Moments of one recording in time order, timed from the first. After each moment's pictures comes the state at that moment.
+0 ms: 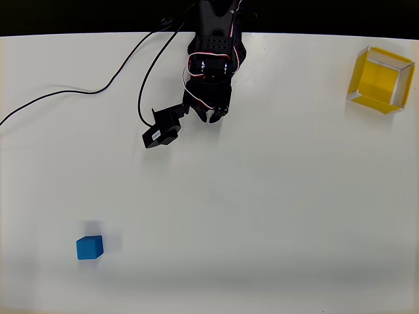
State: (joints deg) arm -0.4 190.0 178.7 77.0 -85.8
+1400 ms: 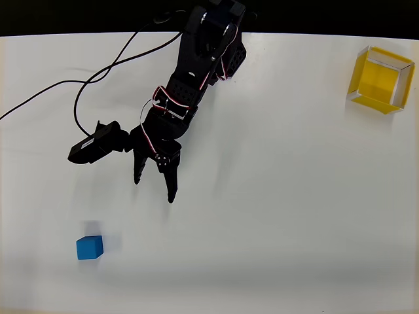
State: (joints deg) arm 23.6 108.2 146.6 -11.7 -82.0
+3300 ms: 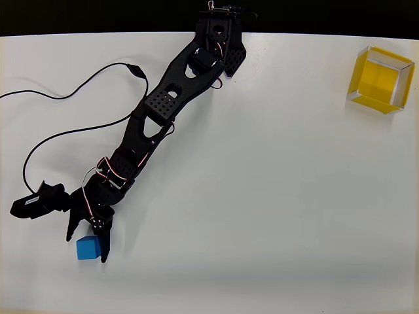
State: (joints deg) arm 31.3 19.8 43.3 -11.0 -89.1
